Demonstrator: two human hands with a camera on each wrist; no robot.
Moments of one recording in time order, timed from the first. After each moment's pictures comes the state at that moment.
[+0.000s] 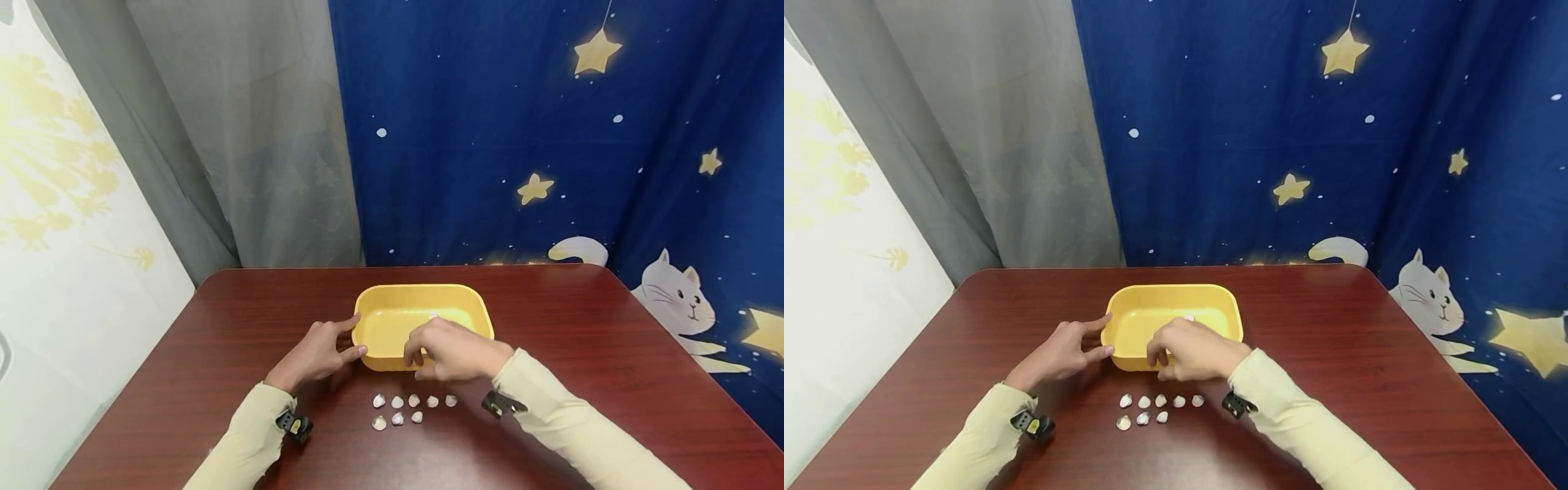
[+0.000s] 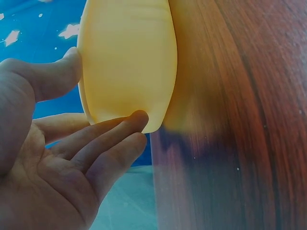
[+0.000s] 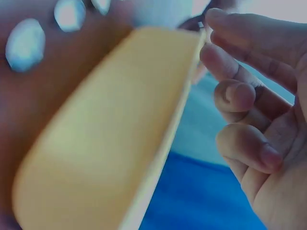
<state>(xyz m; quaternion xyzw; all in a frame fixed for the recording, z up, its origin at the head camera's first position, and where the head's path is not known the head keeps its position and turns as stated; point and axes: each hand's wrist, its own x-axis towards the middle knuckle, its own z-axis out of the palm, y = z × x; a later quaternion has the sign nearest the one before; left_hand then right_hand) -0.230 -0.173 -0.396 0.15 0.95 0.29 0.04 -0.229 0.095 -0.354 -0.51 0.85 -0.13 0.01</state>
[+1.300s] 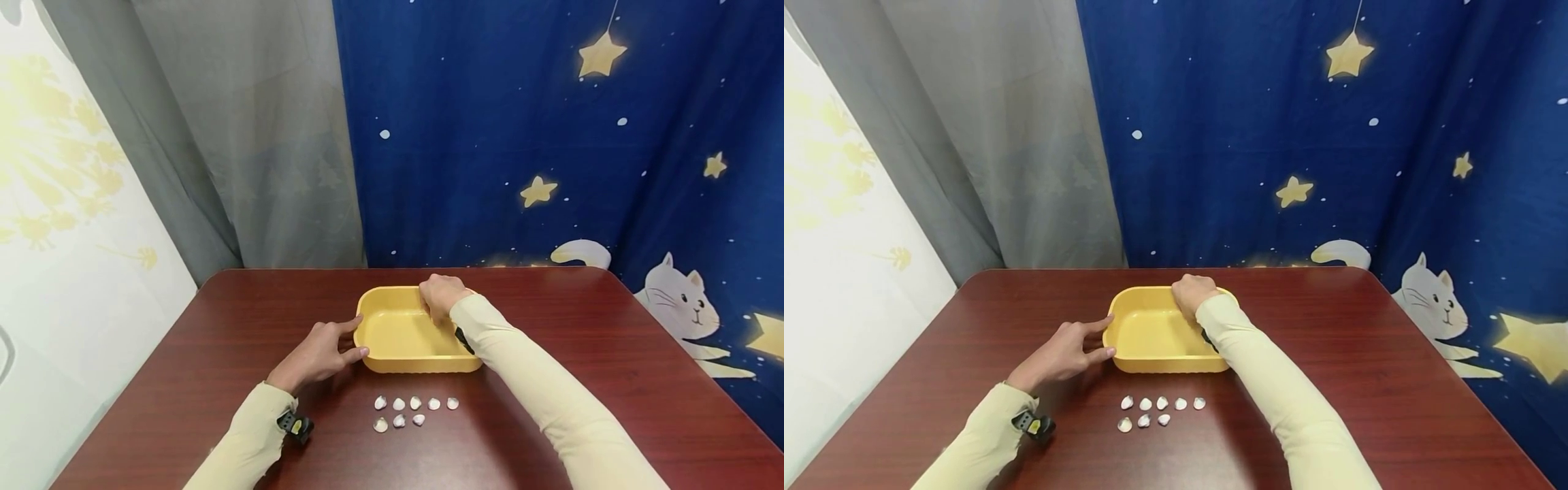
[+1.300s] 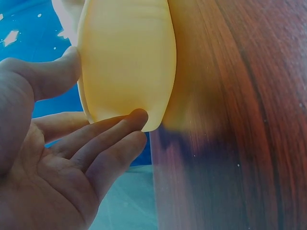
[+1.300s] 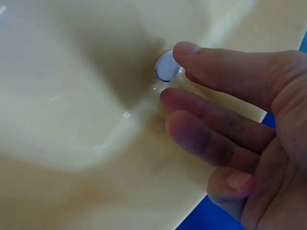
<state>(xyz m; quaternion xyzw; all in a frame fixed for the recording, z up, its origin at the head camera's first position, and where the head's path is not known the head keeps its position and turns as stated) -0.228 -0.174 -0.398 0.15 0.94 0.31 0.04 -0.350 0.076 -0.379 -0.25 0.96 0.07 0.05</state>
